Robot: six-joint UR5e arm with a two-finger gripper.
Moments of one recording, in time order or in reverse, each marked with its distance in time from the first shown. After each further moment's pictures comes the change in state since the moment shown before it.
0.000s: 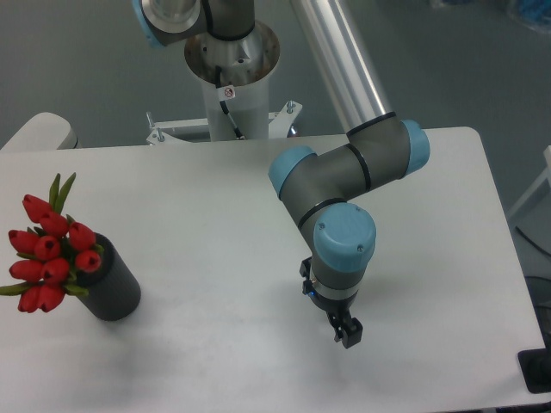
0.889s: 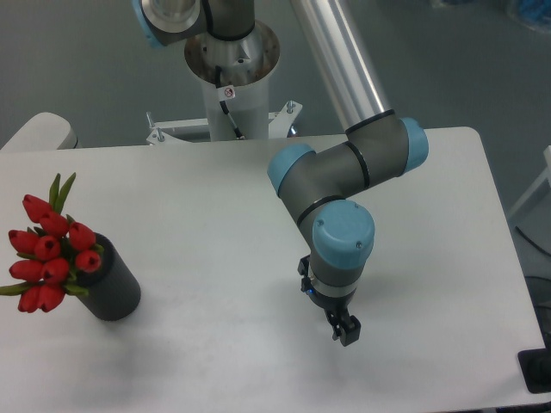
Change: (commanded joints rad) arm 0.002 0.055 -0.025 0.000 -0.105 -0.052
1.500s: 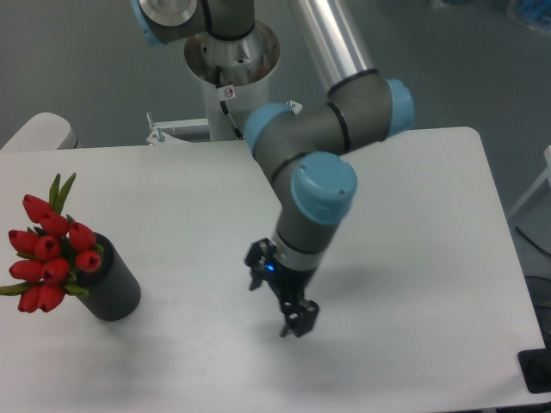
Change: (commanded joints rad) arm -0.054 0.179 -0.127 0.002 -0.296 -0.106
